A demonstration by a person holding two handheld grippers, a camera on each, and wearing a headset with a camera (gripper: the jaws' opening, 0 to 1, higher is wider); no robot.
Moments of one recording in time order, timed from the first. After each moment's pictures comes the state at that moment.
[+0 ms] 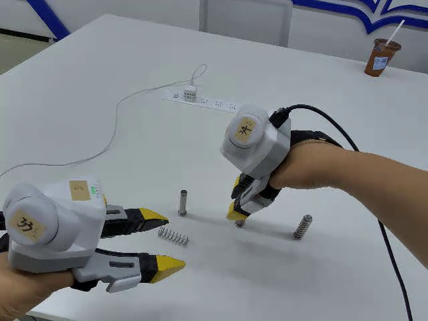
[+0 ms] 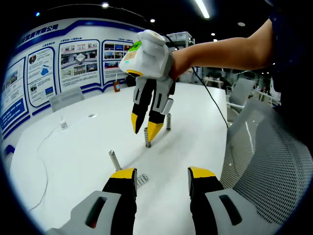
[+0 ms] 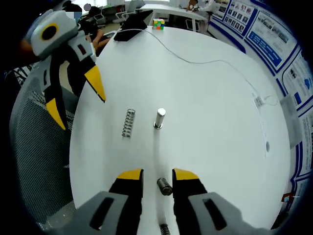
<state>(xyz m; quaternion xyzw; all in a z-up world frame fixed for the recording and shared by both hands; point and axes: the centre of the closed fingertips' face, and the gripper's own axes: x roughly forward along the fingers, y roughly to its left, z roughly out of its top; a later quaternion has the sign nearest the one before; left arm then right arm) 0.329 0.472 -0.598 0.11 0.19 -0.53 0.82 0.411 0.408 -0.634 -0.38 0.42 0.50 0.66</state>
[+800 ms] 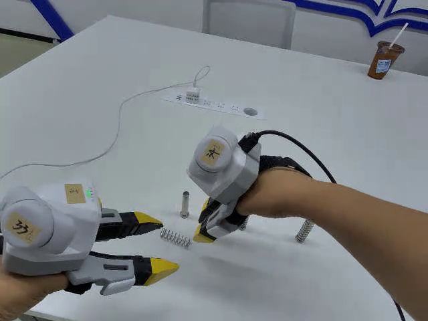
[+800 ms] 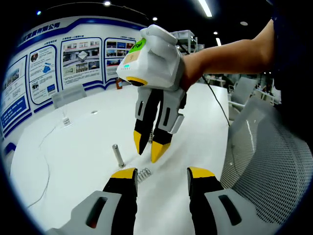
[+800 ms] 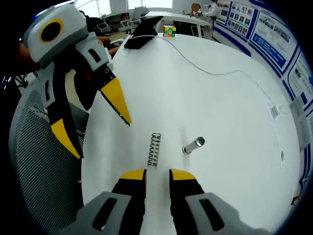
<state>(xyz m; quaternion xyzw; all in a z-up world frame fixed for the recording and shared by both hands) 0.330 0.481 -0.603 0.11 0.20 -0.53 0.82 0.379 0.463 -0.656 -0.34 0.41 0.53 0.66</state>
